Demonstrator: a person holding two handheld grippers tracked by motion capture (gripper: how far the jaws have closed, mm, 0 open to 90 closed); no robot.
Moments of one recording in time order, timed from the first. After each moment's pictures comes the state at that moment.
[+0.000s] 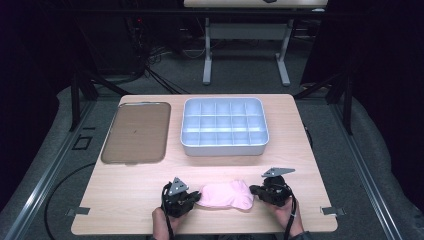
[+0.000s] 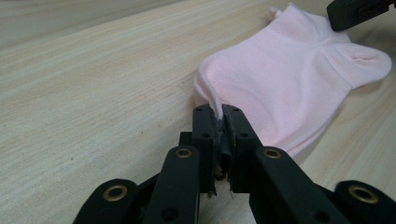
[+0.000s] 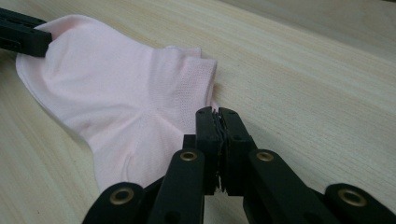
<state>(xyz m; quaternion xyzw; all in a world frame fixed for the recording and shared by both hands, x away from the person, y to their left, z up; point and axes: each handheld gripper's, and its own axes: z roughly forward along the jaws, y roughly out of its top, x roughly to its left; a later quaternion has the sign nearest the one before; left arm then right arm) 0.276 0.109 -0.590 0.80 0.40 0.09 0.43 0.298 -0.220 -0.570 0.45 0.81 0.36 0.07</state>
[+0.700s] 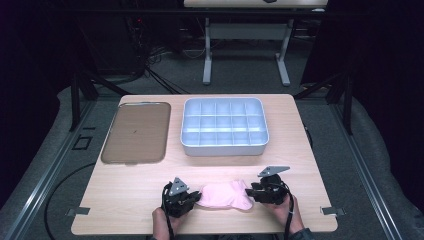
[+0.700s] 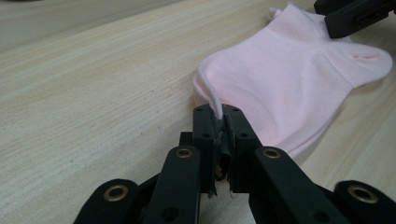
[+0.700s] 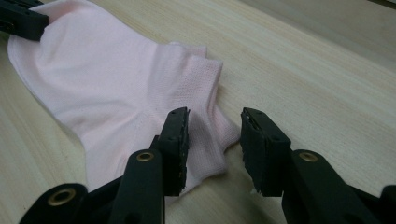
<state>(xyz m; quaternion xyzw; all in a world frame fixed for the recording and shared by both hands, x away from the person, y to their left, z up) 0.277 0.109 -0.590 0.81 0.40 0.09 0.43 0.307 -0.213 -0.572 0.42 0.84 0.34 0.07</state>
